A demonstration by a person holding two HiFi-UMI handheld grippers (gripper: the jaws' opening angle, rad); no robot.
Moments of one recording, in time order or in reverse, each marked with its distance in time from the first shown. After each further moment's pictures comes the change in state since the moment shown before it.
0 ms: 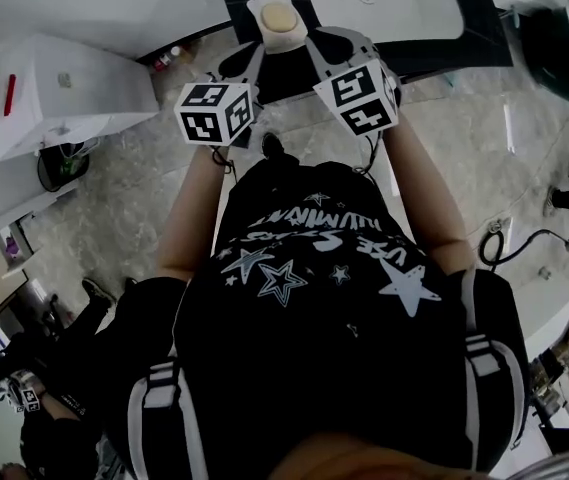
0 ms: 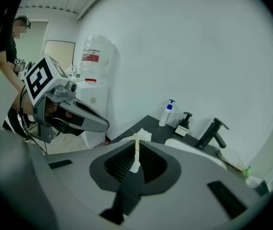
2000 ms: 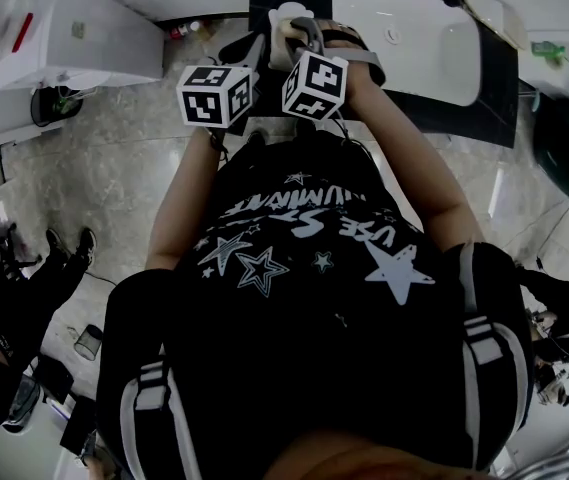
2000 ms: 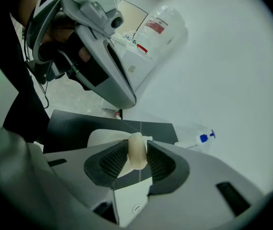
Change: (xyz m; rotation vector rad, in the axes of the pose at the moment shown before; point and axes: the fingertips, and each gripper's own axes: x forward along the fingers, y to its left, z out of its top) left arm 0.035 0.049 0.021 -0.078 -0.018 0.273; right arm 0.112 0.002 0.002 -0.779 0.120 0.186
